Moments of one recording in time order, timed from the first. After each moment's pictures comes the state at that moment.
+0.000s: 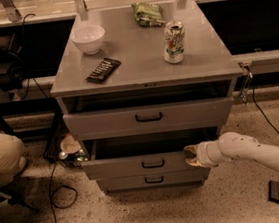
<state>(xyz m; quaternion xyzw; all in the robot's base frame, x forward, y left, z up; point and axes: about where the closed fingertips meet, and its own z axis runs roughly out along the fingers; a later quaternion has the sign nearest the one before) 0.609 -0.203 0.420 -0.72 0.62 -0.01 0.31</state>
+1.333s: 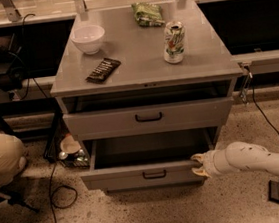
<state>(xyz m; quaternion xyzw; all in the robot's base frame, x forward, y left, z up) 0.562 -0.216 0.423 -0.69 0.67 0.00 0.29</state>
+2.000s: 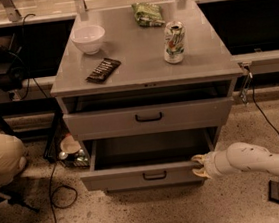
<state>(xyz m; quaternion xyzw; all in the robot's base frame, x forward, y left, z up) 0.556 -0.221 0.420 -0.68 0.67 0.00 0.29</state>
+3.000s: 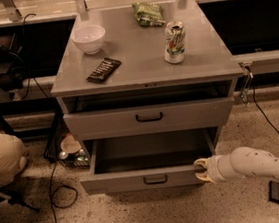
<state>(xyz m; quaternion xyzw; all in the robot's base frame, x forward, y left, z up) 0.538 -0.228 0.422 -0.67 0.69 0.01 0.28</state>
